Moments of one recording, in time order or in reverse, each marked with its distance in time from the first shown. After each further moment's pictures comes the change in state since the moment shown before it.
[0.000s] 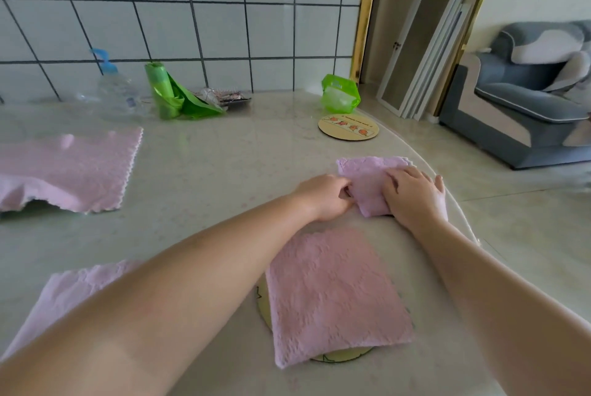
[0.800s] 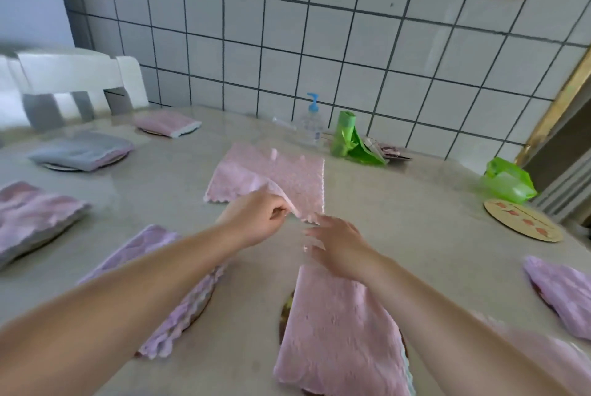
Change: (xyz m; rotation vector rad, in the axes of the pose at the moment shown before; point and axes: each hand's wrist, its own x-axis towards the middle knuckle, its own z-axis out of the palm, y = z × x) left_hand -0.290 -0.258 -0.124 0.123 0.558 -0.351; right_hand -0.071 -0.382 0.050 0.049 -0.487 -0.830
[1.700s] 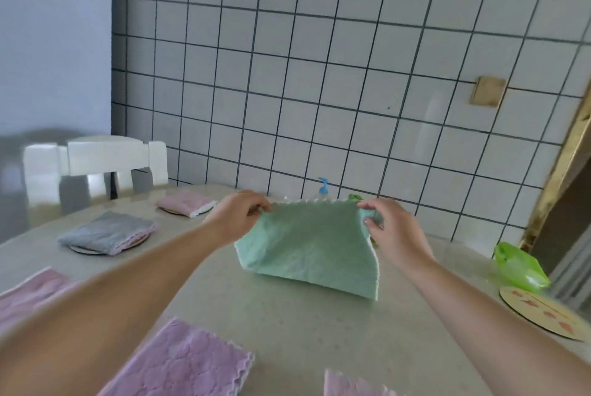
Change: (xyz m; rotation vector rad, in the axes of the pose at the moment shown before) left_hand 0.055 -0.059 -0.128 -0.117 0.255 -0.009; right_hand 0.020 -0.016 -0.157 0.216 0.702 0.072
